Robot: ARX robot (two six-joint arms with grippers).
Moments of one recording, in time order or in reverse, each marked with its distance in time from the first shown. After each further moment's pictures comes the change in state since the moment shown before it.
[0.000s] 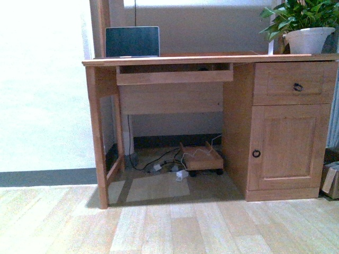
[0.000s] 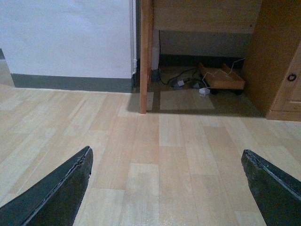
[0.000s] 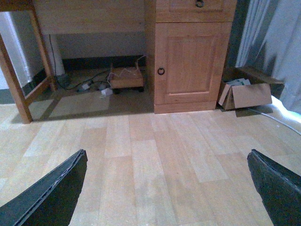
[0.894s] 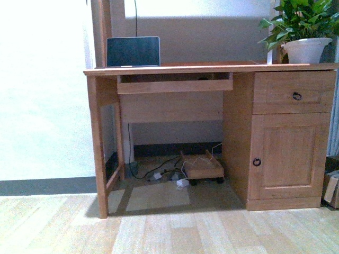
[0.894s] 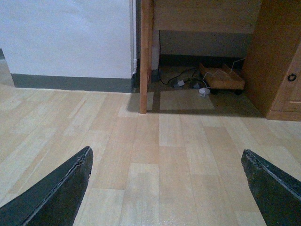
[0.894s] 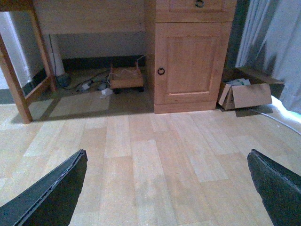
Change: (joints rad) left arm 0.000 0.000 0.000 0.000 0.000 0.000; right arm 0.000 0.000 0.000 0.000 0.000 0.000
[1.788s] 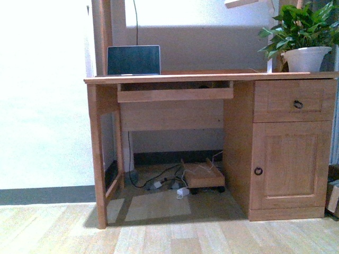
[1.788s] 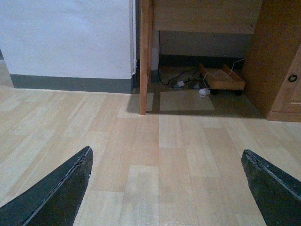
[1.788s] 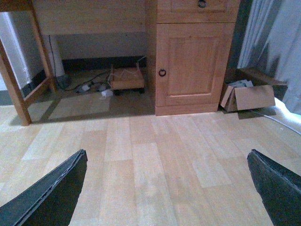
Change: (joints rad) left arm 0.000 0.000 0.000 0.000 0.000 0.000; right arm 0.000 0.000 0.000 0.000 0.000 0.000
